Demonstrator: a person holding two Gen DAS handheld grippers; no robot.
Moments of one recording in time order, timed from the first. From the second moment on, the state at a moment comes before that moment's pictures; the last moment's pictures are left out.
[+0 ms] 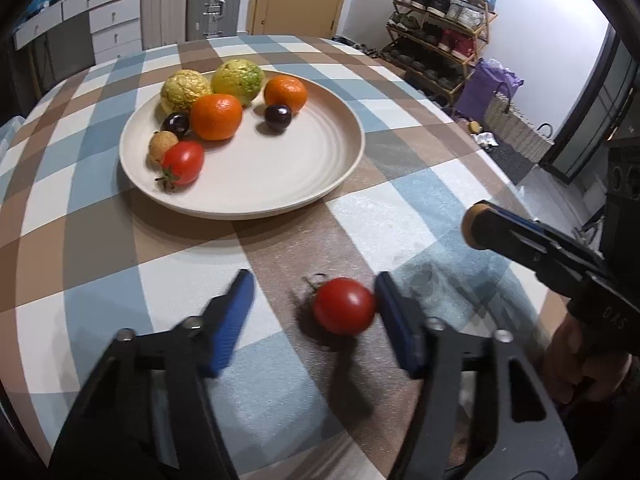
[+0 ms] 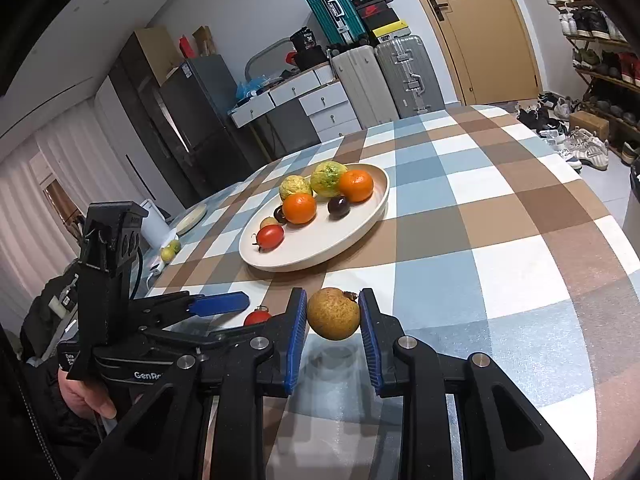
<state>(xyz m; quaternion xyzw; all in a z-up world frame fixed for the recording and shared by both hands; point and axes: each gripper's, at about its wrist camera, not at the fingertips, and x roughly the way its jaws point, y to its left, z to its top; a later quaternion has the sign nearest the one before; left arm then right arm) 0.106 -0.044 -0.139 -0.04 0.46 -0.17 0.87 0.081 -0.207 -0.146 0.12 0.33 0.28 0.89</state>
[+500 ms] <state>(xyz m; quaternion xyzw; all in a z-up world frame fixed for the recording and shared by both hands) 0.099 -0.046 -0.127 -0.05 0.45 -0.22 0.87 0.083 -0.204 -0.145 0.12 0.33 0.28 0.89</state>
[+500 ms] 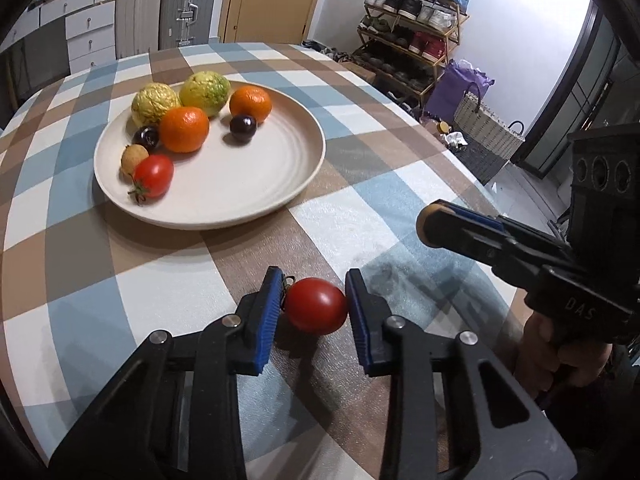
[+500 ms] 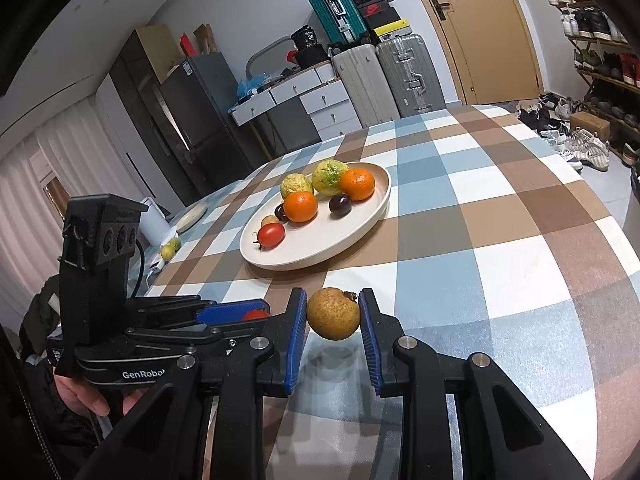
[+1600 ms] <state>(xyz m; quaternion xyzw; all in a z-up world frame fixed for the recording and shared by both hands) 0.221 -0.028 -0.116 -0.06 0.43 -0.20 0.88 0.223 -0.169 -0.125 0.13 0.36 0.31 0.87</state>
